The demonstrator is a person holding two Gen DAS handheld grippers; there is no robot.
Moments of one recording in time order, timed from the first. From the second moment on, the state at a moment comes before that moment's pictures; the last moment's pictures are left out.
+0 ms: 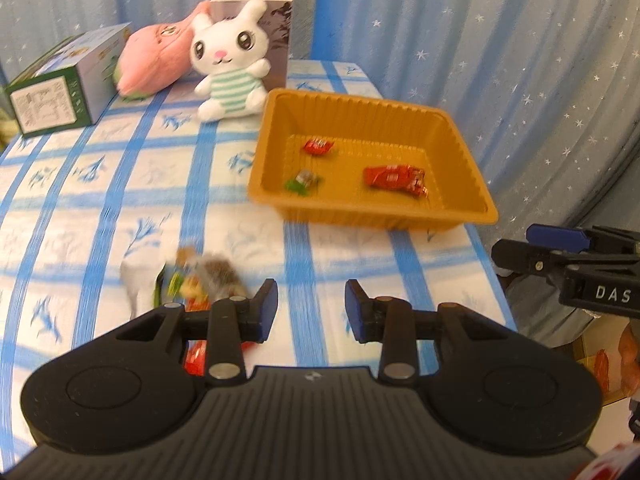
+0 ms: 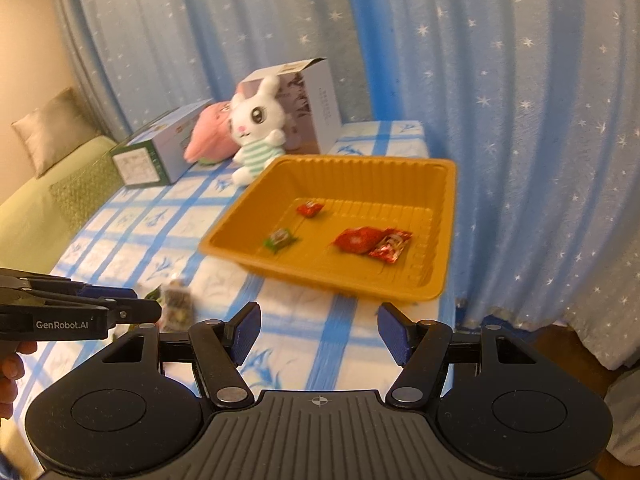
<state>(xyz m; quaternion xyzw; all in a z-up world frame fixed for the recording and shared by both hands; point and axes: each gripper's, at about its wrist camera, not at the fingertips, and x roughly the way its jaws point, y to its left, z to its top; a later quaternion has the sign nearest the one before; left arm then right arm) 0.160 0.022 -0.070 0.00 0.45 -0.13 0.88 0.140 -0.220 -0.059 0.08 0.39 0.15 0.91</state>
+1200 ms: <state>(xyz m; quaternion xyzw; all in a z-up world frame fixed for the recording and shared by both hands) 0.094 0.132 -0.105 -0.04 0.48 -0.02 0.88 0.119 -0.100 -0.112 0.01 0.46 0.26 0.85</state>
